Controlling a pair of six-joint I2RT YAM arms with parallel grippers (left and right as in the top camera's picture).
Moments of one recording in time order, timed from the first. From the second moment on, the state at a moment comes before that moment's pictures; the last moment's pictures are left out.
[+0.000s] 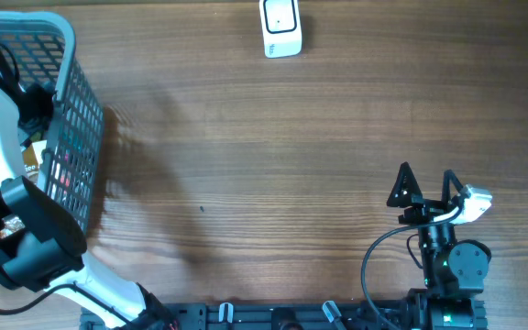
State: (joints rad) left arm 0.48 1.92 1.65 -0.99 -0.05 -0.32; right arm -0.05 0.04 0.01 0.00 -0.04 0.39
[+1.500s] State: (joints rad) left arm 0.48 1.84 1.66 -0.98 0.03 -0.40; right arm -0.05 0.04 0.01 0.00 -0.04 0.39
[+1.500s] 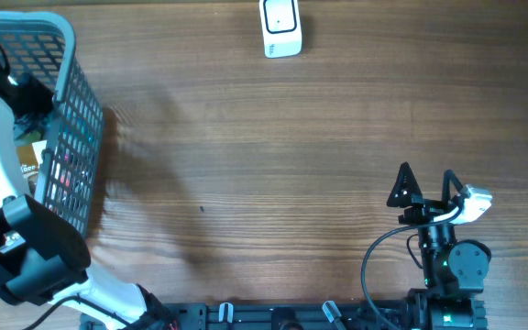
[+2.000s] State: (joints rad) left arm 0.48 1.82 1.66 -1.01 0.04 -0.41; right arm -0.05 0.04 0.01 0.00 -0.04 0.39
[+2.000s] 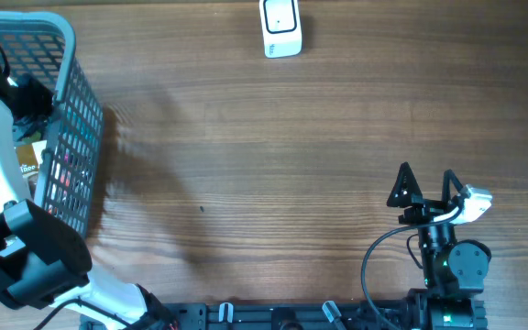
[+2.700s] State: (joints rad) left arm 0.48 1.33 1.67 -1.02 0.07 -0.45; right arm -0.05 0.04 0.01 0.00 -0.04 0.39
